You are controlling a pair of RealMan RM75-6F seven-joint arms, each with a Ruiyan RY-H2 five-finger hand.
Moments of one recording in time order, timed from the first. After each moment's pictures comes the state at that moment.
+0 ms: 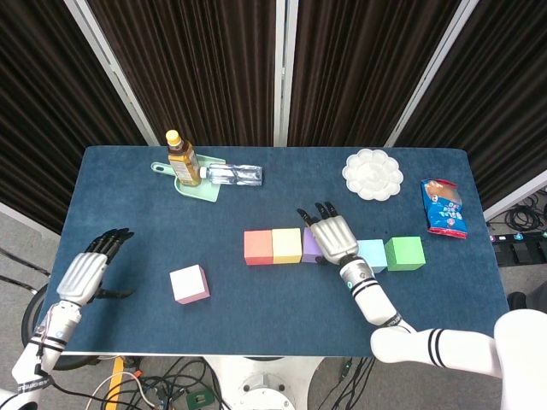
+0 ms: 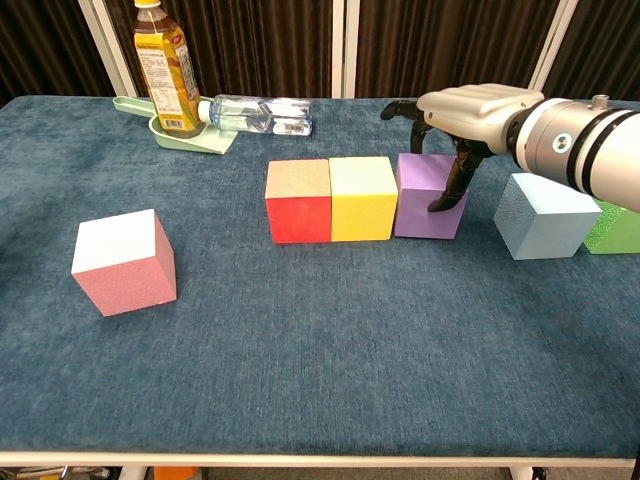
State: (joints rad) left arm -0.33 -1.23 -0.03 -1.54 1.48 1.23 -0.23; right arm 0.92 -1.55 0.14 -1.55 -0.78 1.00 -0.63
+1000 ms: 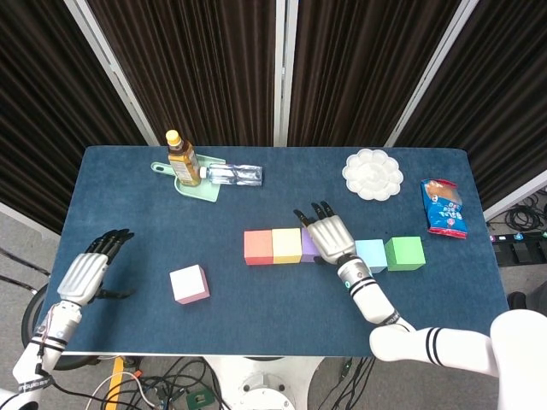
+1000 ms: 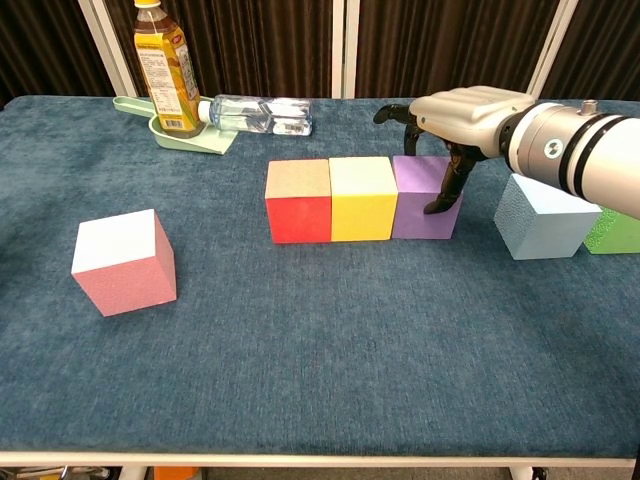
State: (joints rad) left arm -0.33 -1.24 -0.03 -1.54 1.48 1.22 -0.21; right arm 0.92 -1.57 0.14 -1.51 -0.83 0.97 -0.62
